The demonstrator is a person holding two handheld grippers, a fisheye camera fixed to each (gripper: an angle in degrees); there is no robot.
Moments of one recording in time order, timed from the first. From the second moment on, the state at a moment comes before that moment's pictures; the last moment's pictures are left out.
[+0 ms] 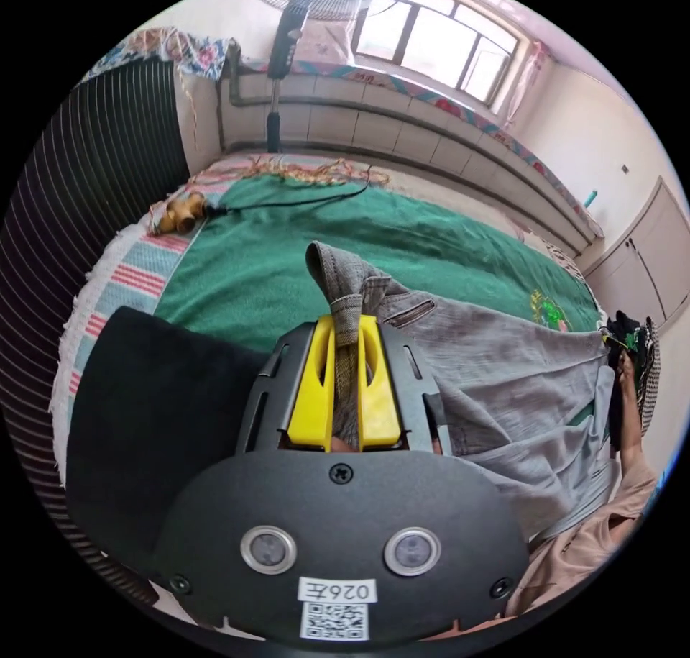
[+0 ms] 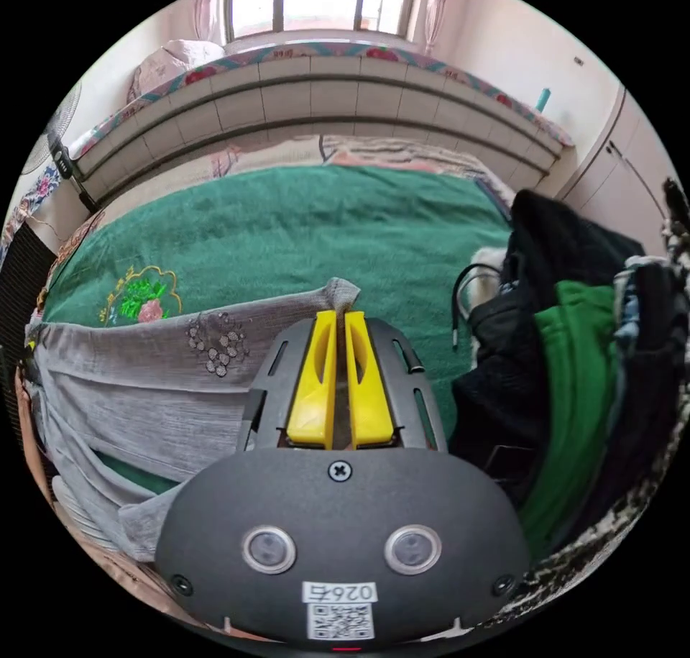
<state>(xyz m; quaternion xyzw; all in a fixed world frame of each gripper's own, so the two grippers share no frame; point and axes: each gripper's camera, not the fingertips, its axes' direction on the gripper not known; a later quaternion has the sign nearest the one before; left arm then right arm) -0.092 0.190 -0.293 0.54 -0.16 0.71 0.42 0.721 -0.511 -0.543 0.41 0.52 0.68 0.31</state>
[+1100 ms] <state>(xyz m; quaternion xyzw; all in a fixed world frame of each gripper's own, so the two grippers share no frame) -0.100 0.267 -0.176 0.56 -0.27 0.70 0.35 0.937 -0.621 -0.334 0.25 0.56 0.70 0.36</state>
